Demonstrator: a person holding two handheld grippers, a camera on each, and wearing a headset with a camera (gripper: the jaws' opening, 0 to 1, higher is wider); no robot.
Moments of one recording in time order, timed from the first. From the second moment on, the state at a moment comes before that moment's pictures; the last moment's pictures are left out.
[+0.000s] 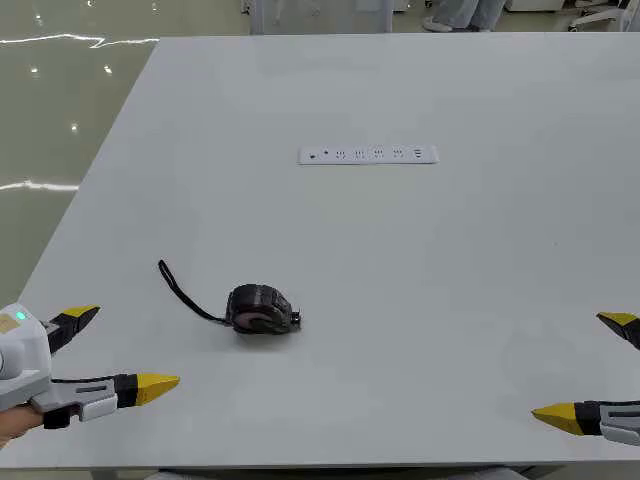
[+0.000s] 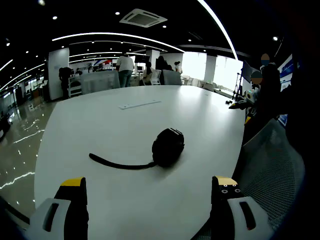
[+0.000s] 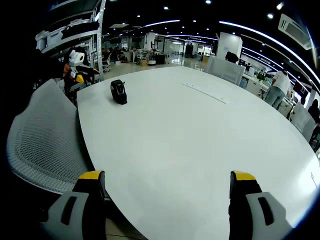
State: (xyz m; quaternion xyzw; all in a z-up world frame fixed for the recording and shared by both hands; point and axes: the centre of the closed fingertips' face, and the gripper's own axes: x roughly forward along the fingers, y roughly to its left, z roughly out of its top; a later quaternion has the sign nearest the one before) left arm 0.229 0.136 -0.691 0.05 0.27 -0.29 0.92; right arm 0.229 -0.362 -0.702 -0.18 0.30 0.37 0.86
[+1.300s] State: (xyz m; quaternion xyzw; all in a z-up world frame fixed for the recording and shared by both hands) left arm 0.242 0.110 -0.694 0.07 0.29 -0.34 0.89; right arm 0.249 -0.343 -0.681 -0.18 0.27 0.38 0.87
